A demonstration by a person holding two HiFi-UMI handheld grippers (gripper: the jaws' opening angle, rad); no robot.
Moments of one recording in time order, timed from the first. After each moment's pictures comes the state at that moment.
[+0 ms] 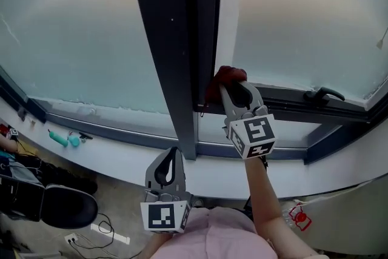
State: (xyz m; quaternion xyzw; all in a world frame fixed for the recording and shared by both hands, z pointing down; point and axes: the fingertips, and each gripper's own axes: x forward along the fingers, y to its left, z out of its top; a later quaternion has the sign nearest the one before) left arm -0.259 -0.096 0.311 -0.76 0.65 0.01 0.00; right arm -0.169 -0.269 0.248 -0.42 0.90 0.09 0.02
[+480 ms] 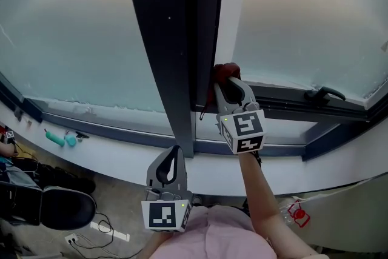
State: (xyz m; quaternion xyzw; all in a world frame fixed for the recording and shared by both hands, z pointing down) left arm -0.255 -0.114 0.318 -0.77 0.64 0.01 -0.01; right arm -0.183 -0.298 0.277 -0.44 0.89 0.08 -0.03
